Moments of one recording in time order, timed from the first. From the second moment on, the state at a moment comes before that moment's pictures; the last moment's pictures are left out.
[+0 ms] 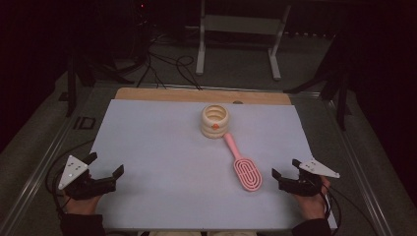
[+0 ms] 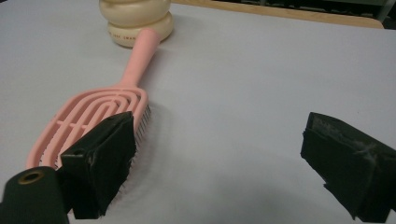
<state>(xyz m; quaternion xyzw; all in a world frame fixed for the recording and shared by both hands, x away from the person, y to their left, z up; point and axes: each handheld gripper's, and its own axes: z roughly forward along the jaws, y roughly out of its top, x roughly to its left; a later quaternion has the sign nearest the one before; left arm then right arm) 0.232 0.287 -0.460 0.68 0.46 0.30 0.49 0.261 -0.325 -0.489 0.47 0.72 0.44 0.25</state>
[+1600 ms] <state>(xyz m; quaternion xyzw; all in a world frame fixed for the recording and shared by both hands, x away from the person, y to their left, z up) 0.233 0.281 -0.465 0.69 0.46 0.30 0.48 0.271 -0.280 -0.506 0.41 0.81 0.37 0.21</state>
